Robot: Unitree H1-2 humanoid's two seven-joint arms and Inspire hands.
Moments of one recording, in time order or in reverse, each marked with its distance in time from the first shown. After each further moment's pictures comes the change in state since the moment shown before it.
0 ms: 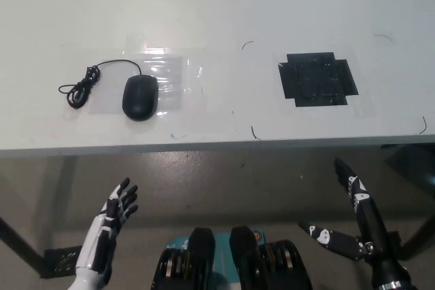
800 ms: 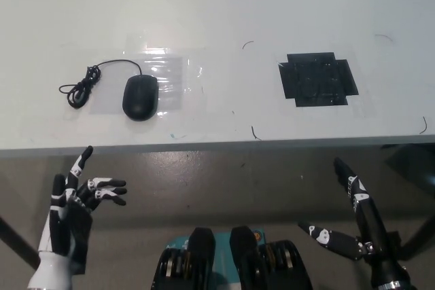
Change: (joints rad) left_arm -0.008 0.016 0.076 -0.226 -0.228 0.160 -0.024; right_arm -0.006 0.003 -0.003 0.015 -0.003 -0.017 -0.001
